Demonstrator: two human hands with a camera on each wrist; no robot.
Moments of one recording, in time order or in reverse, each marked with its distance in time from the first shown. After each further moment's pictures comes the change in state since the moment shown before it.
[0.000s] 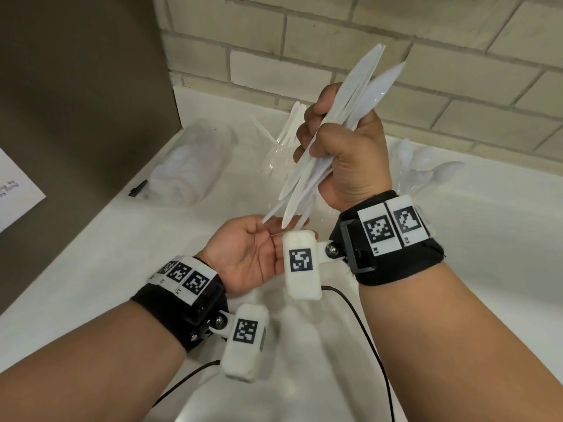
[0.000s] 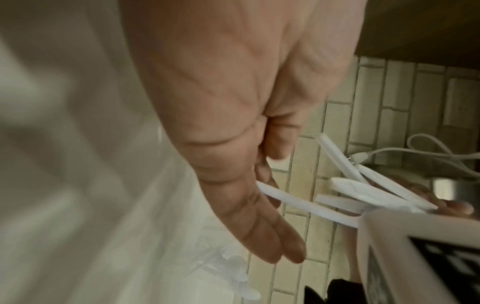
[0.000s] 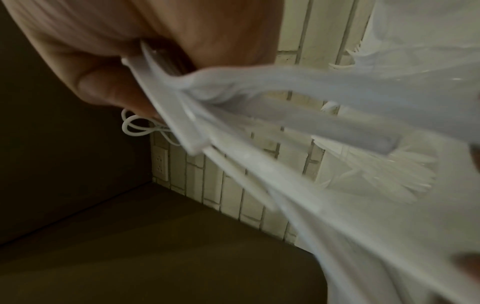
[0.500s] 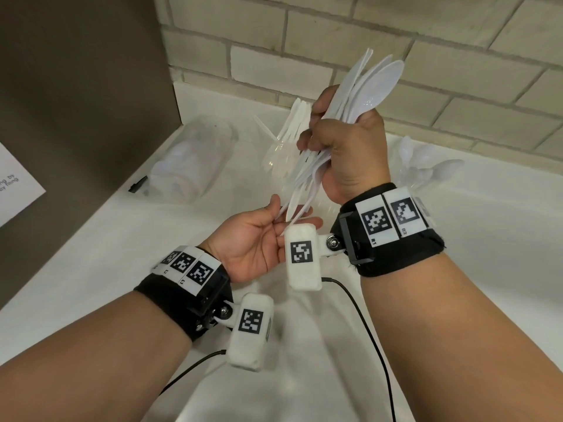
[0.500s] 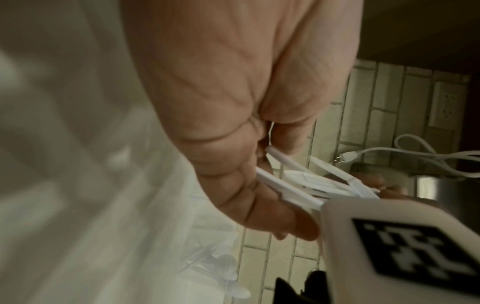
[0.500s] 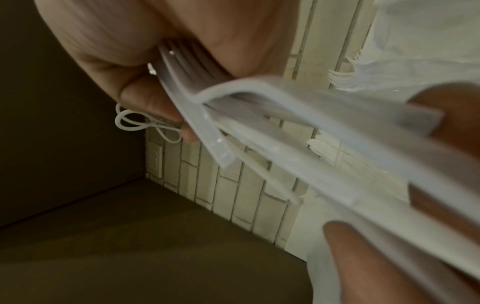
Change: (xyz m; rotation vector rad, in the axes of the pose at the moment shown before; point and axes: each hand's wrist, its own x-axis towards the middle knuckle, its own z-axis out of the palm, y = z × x) left_hand 0.002 0.002 0.013 0.083 0.008 0.021; right_hand 0.009 0.006 -0.005 -0.105 0.096 0.000
